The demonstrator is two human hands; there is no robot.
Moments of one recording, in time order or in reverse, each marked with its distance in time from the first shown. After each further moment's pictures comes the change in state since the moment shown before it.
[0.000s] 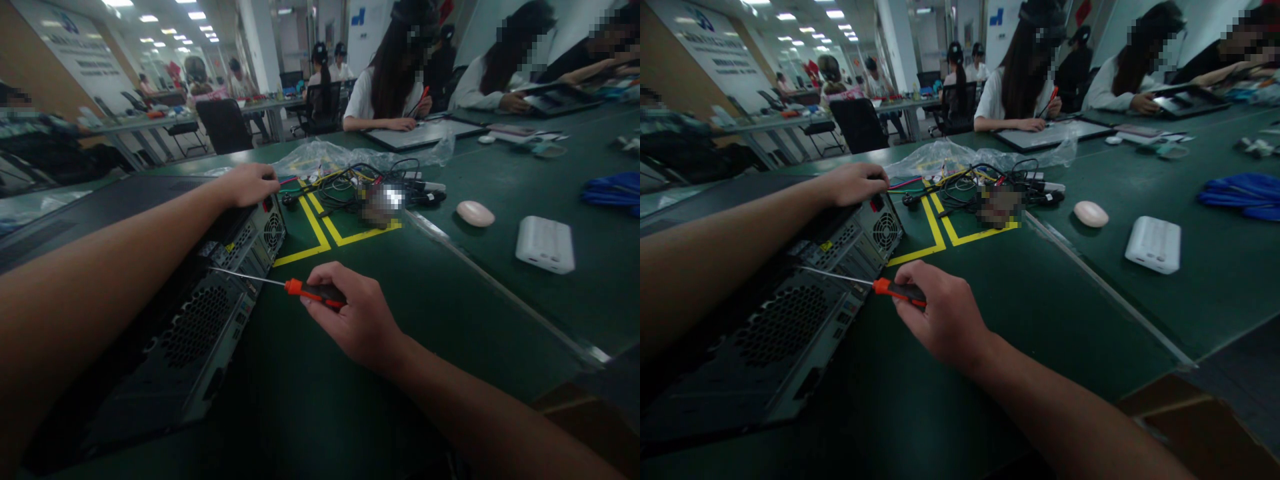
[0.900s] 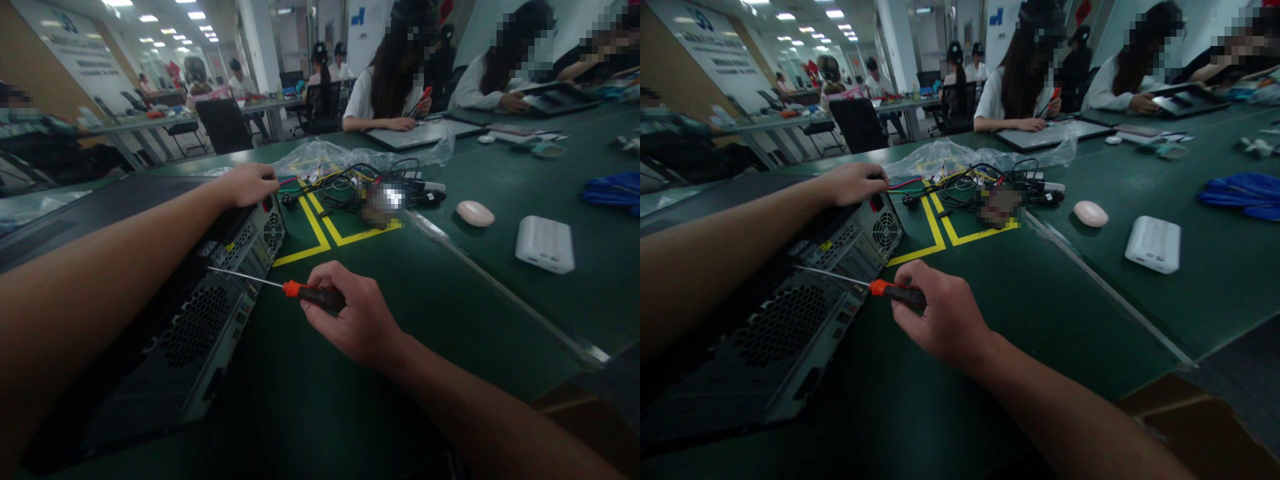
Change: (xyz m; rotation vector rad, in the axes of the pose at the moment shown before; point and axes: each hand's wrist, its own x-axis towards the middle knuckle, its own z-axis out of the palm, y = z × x) left_hand 0.002 -0.001 0.001 0.008 0.022 0.008; right_hand -0.002 0.004 0.004 0.033 0.032 -0.074
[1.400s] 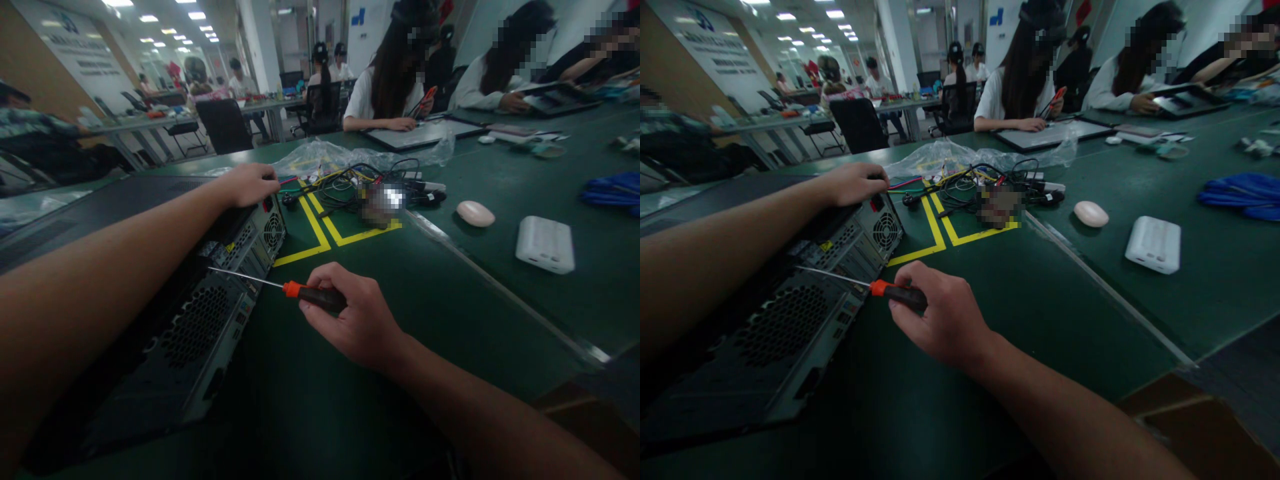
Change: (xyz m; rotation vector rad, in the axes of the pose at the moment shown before) left_hand -0.001 0.003 -0.001 0.013 -0.015 -0.013; right_hand 0.001 -0.004 -0.002 -0.006 -0.017 0.030
